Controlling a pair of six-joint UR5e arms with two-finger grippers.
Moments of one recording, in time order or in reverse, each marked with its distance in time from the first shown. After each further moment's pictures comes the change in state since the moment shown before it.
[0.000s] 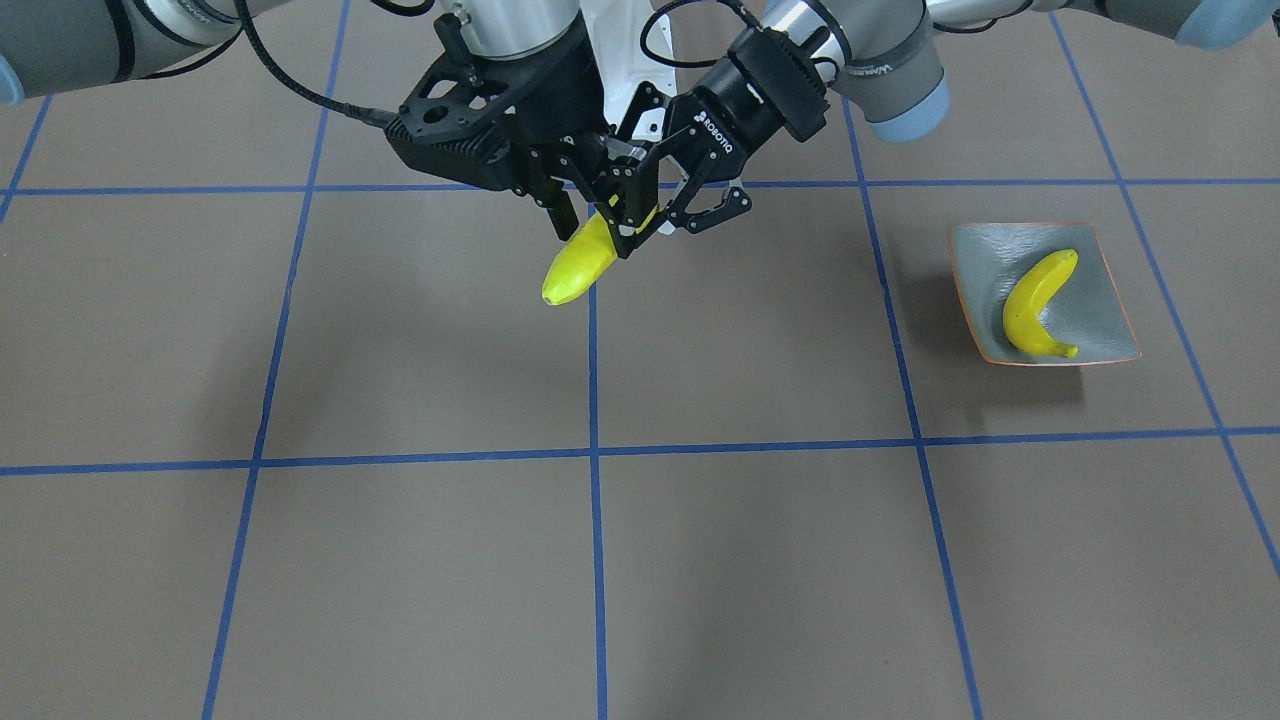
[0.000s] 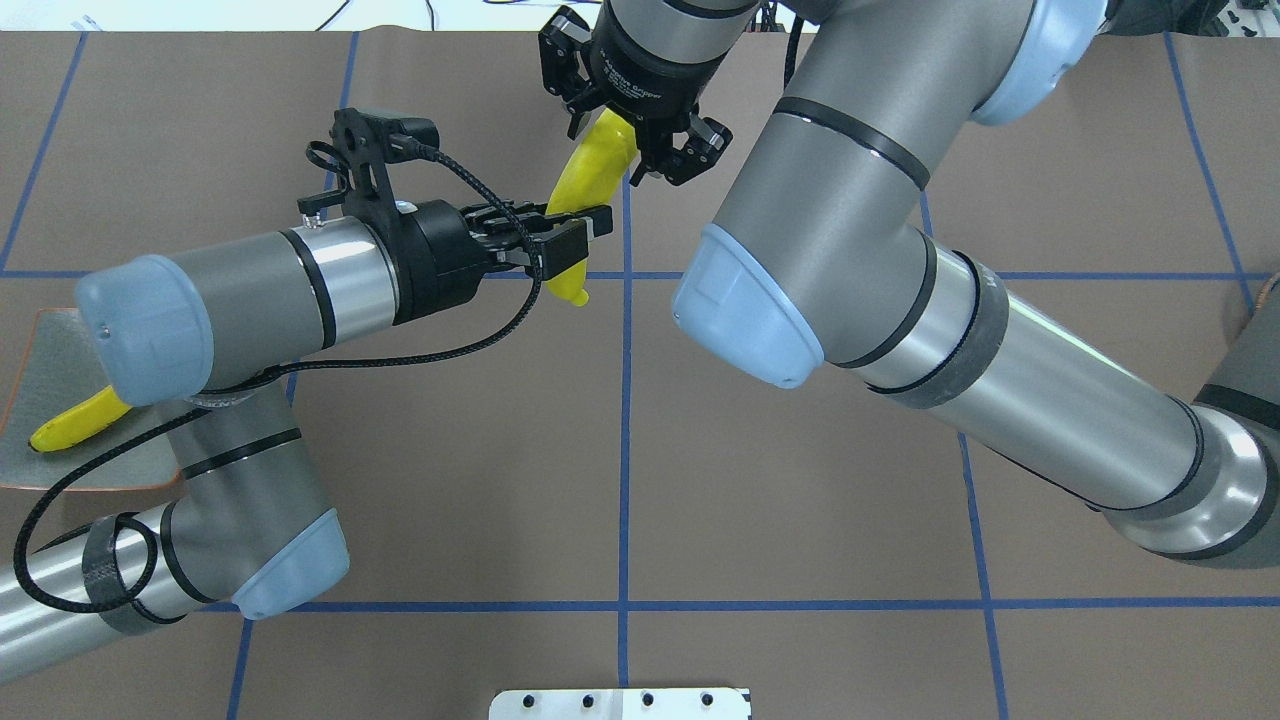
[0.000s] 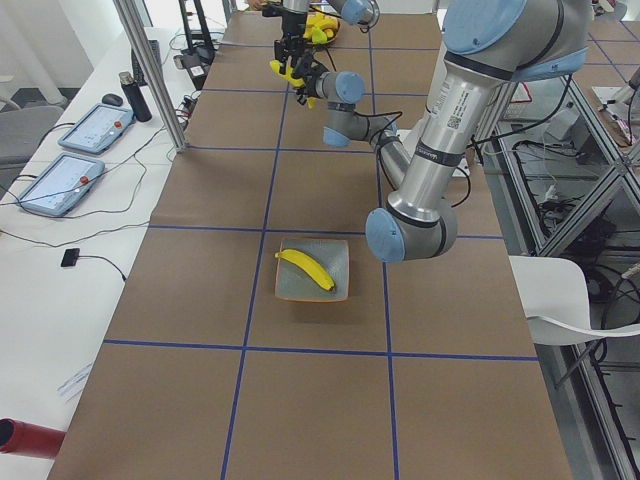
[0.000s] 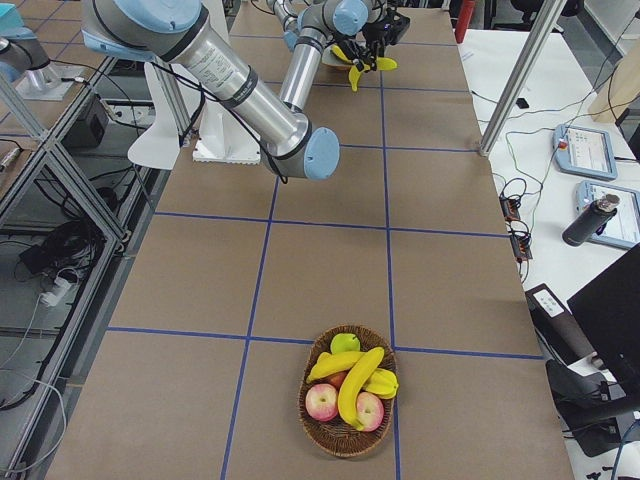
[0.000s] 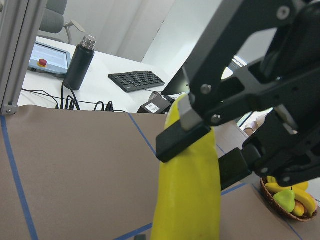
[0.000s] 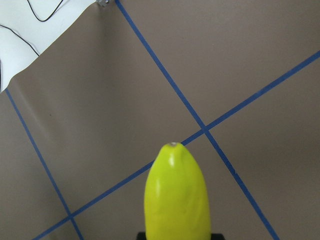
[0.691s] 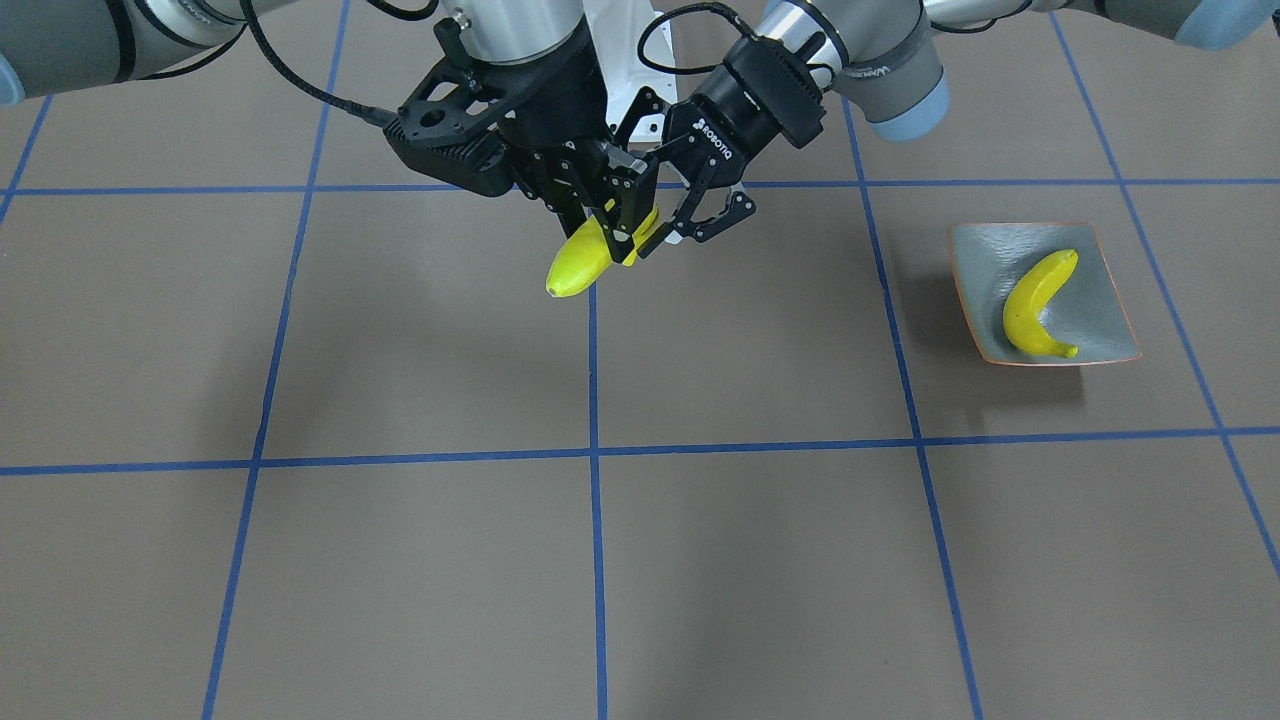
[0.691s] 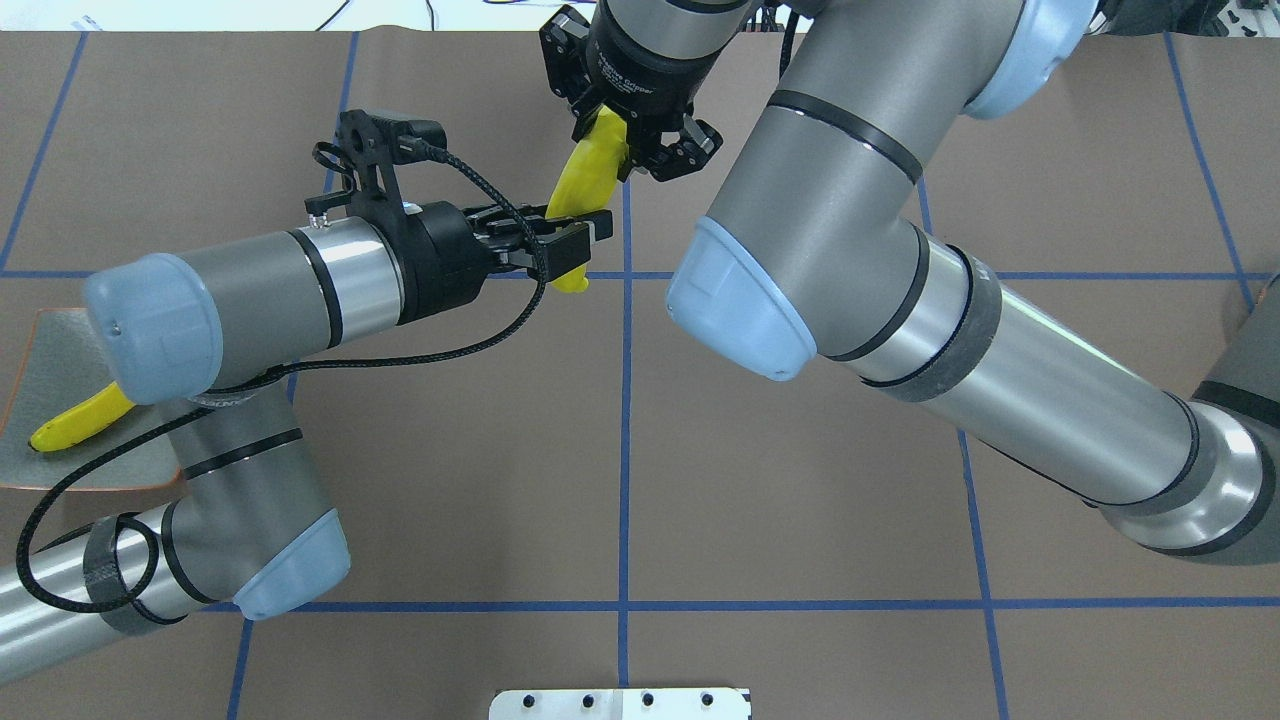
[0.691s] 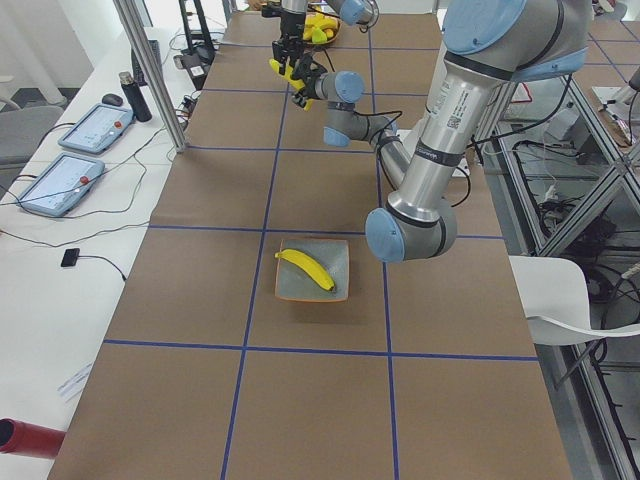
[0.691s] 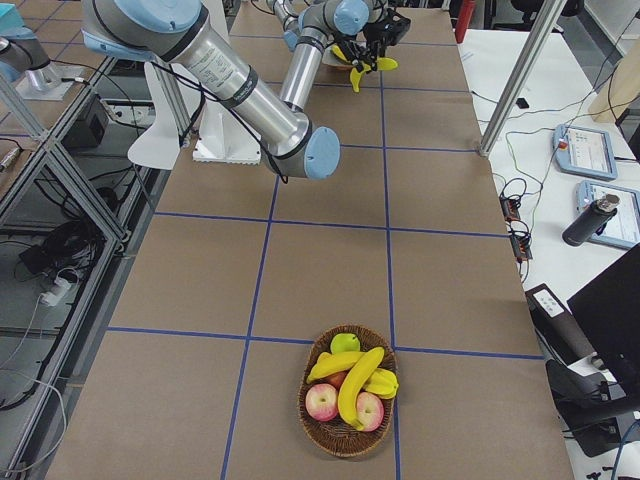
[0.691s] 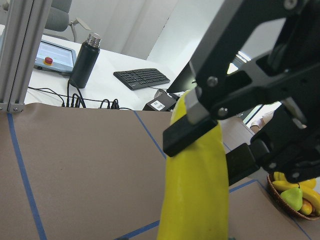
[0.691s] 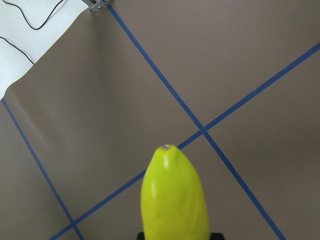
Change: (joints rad) left arm 0.001 -0.002 0.000 0.027 0.001 0.004; right arm 0.001 0.011 -0.025 0.000 0.012 0.079
